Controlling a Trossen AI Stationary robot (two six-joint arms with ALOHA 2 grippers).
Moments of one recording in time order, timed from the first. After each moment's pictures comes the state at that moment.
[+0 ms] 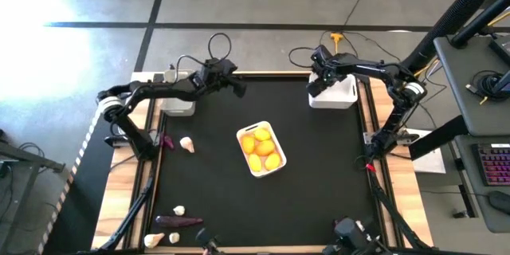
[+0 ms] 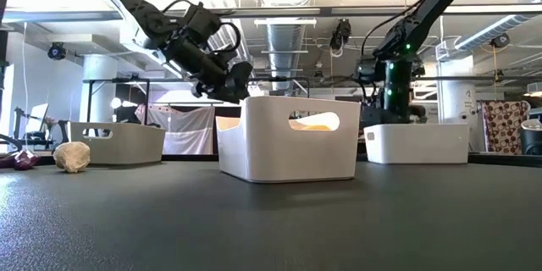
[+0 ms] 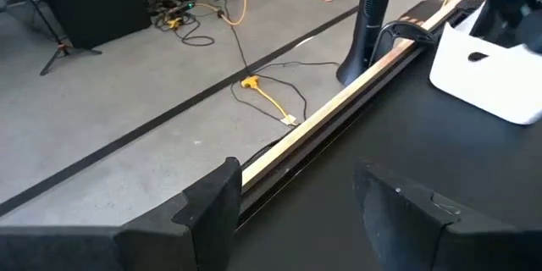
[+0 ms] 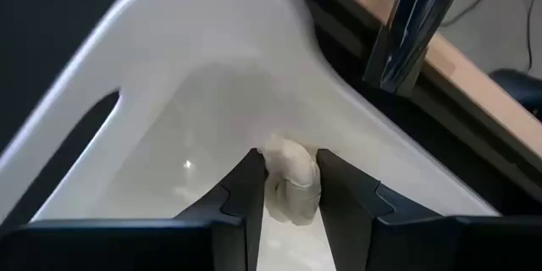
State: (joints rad) left arm 0.61 1.64 0.90 0.31 -0.17 -0.05; right arm -0.93 1.74 1.11 -0.66 0.14 -0.01
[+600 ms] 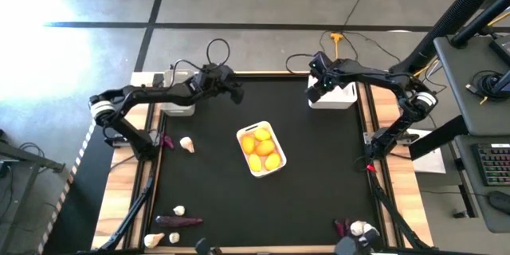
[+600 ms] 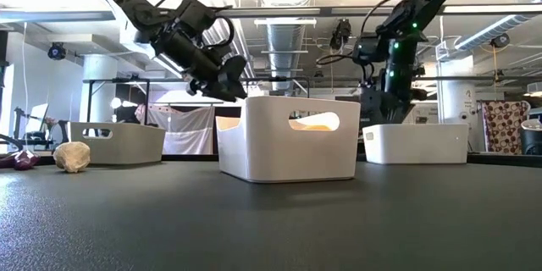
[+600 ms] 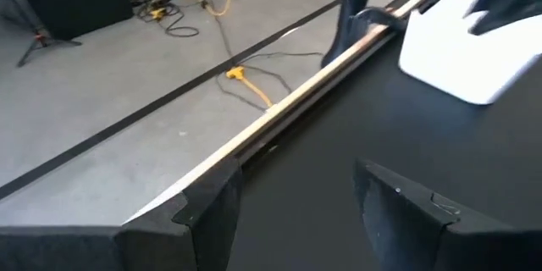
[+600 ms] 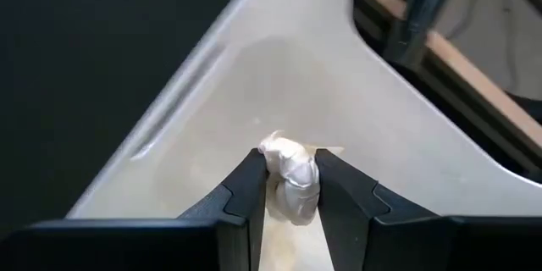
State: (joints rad) left arm 0.56 1.55 0.84 0.27 -0.16 -0.08; right arm -0.82 1.59 1.05 -0.70 0.21 0.08
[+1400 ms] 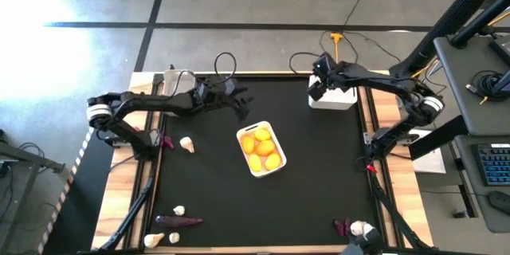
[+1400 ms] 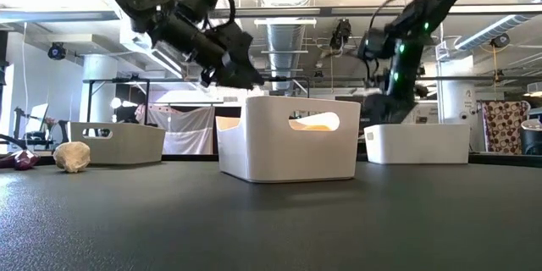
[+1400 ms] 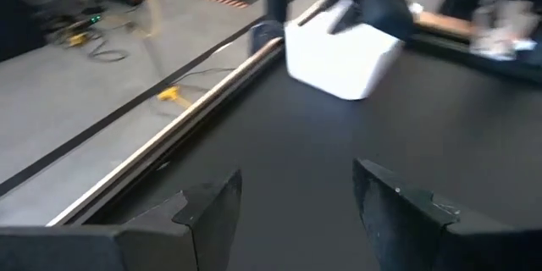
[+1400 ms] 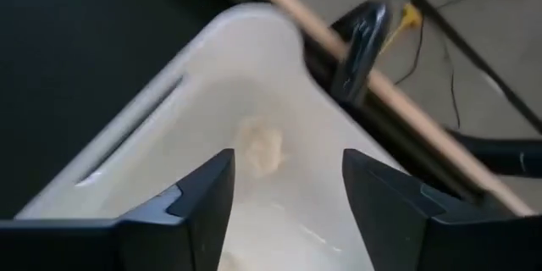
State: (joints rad) left arm 0.38 1.51 0.82 0.30 -0.11 -0.09; right arm -0.81 1.51 0.96 -0.54 0.30 -0.02
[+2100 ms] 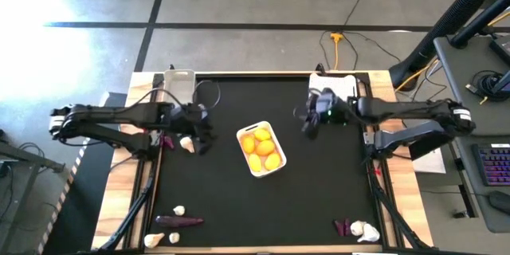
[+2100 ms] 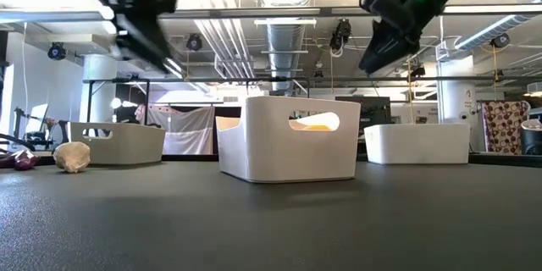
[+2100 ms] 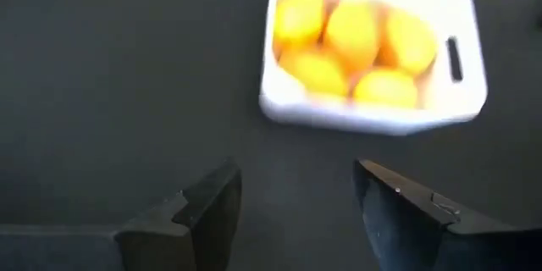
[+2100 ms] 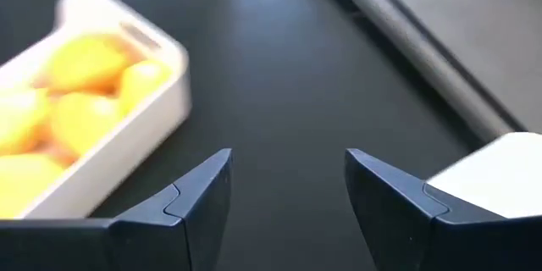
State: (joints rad) left arm 0.08 1.03 0.82 -0.68 -0.07 -0.45; right arm -0.17 1.13 0.85 -0.50 0.29 0.20
